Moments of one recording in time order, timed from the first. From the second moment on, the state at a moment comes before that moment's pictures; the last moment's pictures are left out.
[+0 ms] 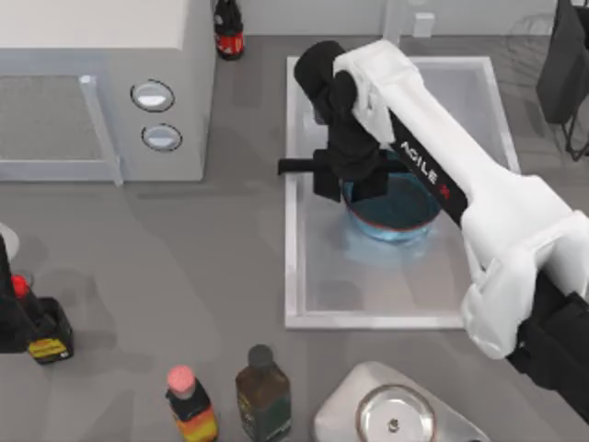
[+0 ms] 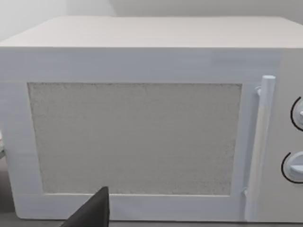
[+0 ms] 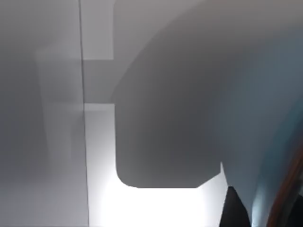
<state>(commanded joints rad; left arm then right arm) 0.00 0.00 0.00 0.00 0.00 0.00 0.50 3.25 3.30 -1.45 0.12 0.52</state>
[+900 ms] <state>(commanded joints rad) 0.00 0.00 0.00 0.00 0.00 0.00 0.65 2.80 2.87 -1.49 0.14 0.66</state>
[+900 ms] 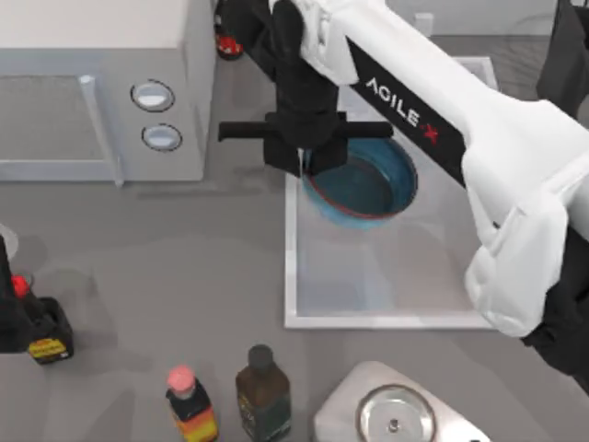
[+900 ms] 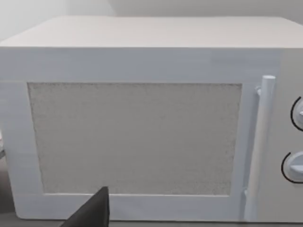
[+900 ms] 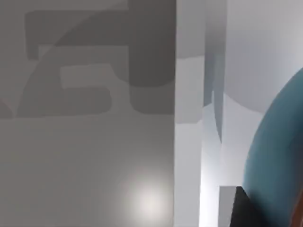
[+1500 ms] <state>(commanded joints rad) 0.00 0.00 0.00 0.00 0.00 0.00 0.90 2.02 2.13 -1.55 0.16 0.91</state>
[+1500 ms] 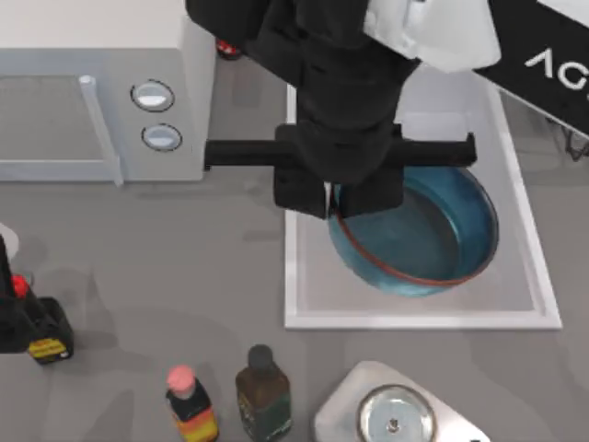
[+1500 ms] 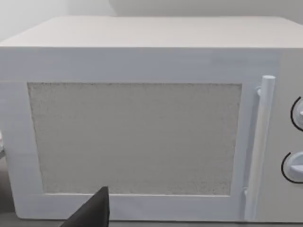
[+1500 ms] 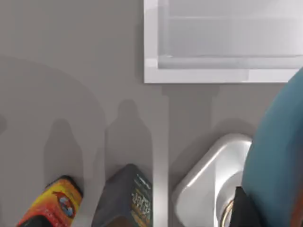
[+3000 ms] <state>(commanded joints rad) 0.00 0.00 0.00 0.00 0.00 0.00 0.29 1.43 1.55 -0.74 -0.19 0.49</state>
